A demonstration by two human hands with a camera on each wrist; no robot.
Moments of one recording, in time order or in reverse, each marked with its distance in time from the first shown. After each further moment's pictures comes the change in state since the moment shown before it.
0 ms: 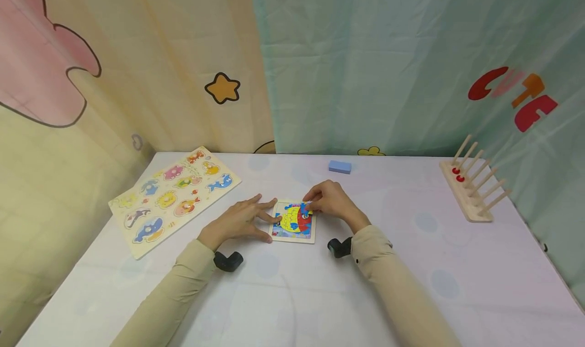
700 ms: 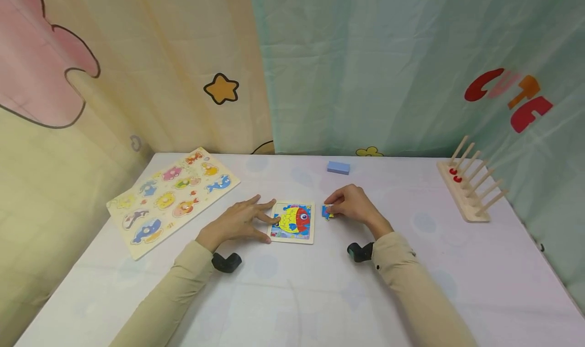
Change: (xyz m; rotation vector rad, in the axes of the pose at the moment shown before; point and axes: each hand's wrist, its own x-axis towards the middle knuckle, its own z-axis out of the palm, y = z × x) left_hand -0.003 -0.001 0.002 0.009 0.023 -0.007; right_hand -0.024 0.031 -0.023 -0.012 0.069 0.063
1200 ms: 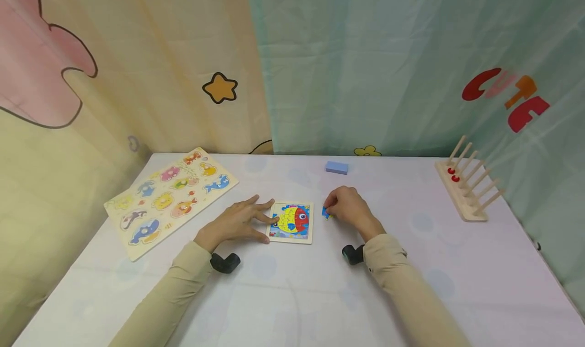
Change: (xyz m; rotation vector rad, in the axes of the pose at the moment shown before) left_hand 0.000 0.000 0.002 -0.035 -0.001 0.001; right_hand 0.000 -0.009 0.011 -0.185 0.063 -0.006
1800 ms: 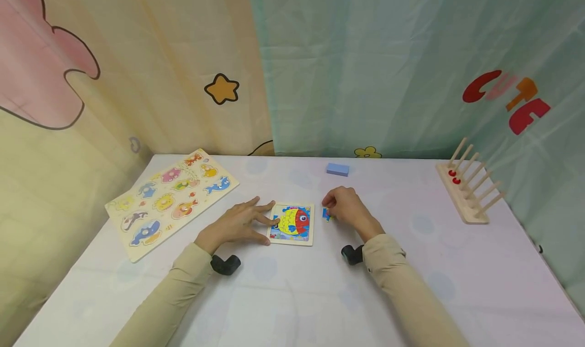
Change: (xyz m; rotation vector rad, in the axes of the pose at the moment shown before) left_hand -0.001 0.000 0.000 0.010 0.011 0.010; right_hand 0.006 -0.006 0.002 -0.017 -0.030 0.017
